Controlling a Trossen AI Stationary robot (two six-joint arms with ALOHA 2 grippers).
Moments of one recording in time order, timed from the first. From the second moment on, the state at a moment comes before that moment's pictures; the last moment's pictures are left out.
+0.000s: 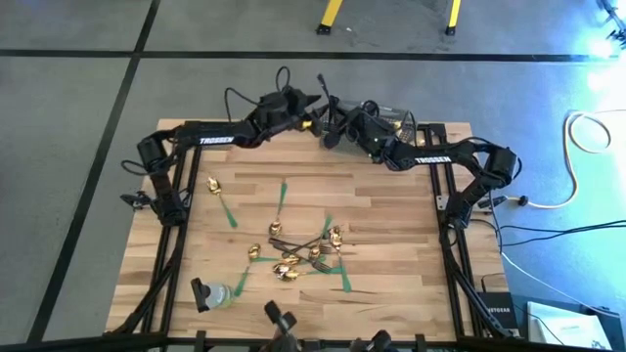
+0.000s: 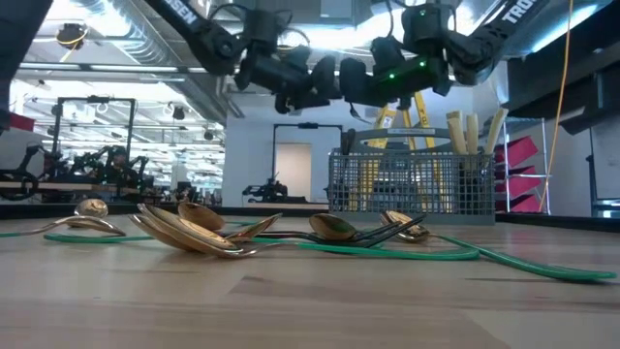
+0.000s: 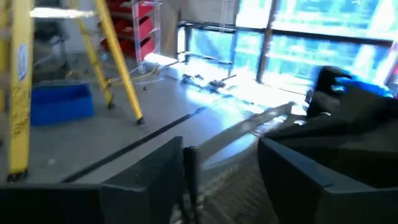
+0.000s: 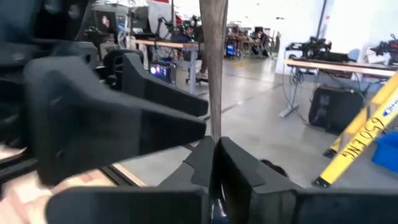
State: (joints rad) left arm 0.55 1.81 1.23 0.53 -0.11 -0.08; right arm -0.44 1.62 0.85 0.78 0.41 0.00
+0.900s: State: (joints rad) left arm 0.66 1.90 1.29 0.56 0.01 -0.37; right arm -0.52 1.65 0.85 0.74 0.32 0.04
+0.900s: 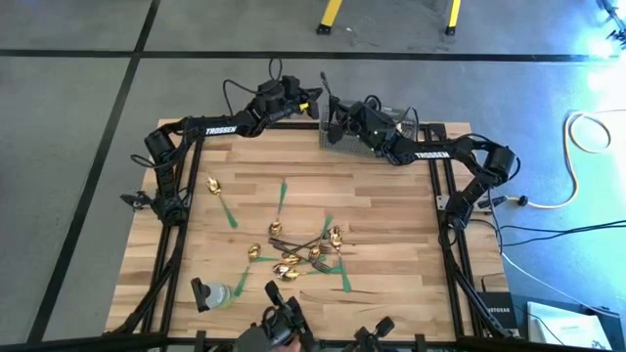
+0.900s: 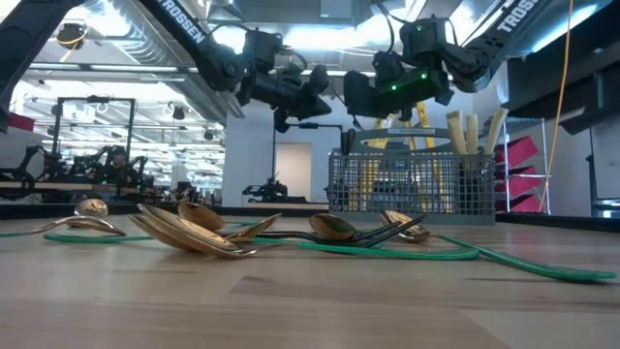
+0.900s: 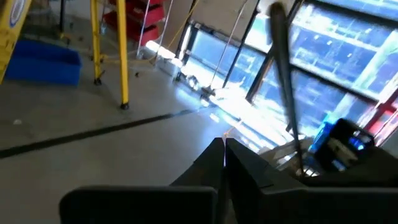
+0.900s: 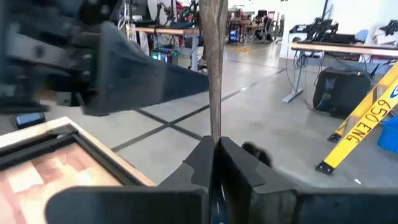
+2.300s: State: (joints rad) left arm 0.67 1.95 1.35 0.65 0.06 -0.56; right arm -0.56 1.75 0.89 0.78 0.26 0.04
